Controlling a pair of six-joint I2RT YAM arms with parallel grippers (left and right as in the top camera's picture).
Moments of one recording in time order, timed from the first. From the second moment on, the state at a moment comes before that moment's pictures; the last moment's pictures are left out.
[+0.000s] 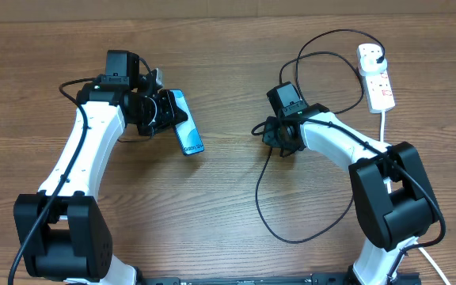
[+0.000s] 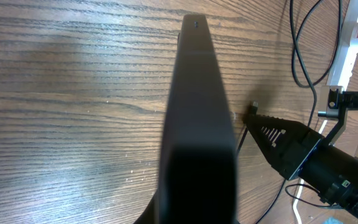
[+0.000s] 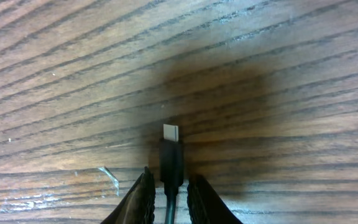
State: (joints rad) left arm -0.07 1.73 1.35 -0.84 0.52 -0.41; right arm 0.41 1.94 1.19 -0.53 -0.01 0.63
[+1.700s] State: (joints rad) left arm 0.04 1.73 1.34 -0.36 1.53 -0.64; right arm 0.42 1.58 1.21 -0.64 -1.27 0.22
